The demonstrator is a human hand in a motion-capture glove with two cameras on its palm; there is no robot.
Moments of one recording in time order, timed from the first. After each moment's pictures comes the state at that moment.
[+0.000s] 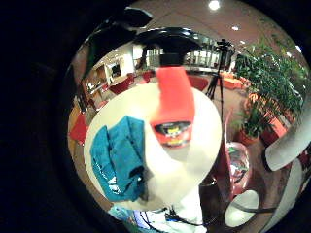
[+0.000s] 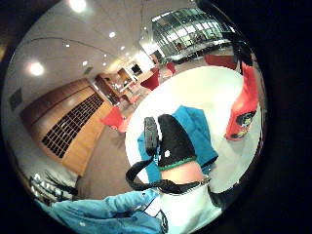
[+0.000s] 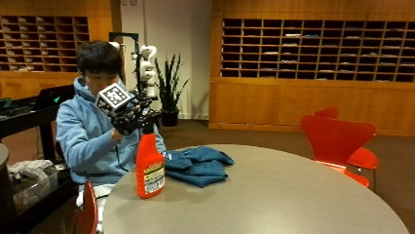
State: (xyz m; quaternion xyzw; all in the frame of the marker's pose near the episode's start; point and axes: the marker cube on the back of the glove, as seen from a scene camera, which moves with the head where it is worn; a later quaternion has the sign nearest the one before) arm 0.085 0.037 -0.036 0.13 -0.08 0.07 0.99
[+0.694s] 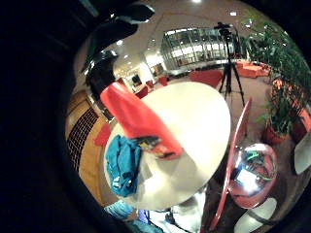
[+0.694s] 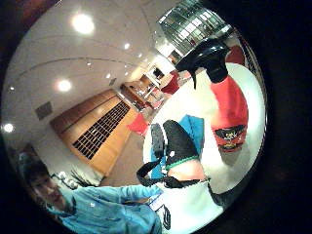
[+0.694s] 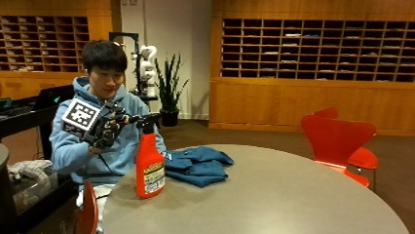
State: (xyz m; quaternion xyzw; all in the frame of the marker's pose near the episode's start) arm 0.219 0.015 -0.026 0.13 -0.27 0.09 0.95
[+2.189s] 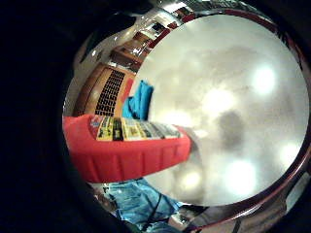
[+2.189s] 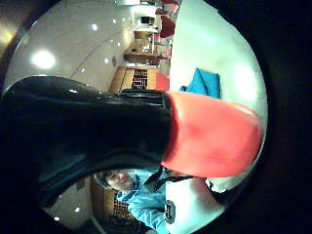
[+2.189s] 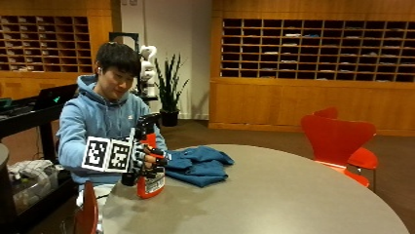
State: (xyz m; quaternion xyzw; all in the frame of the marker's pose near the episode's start) arm 0.259 -0.069 0.080 -0.22 -0.47 0.09 0.85
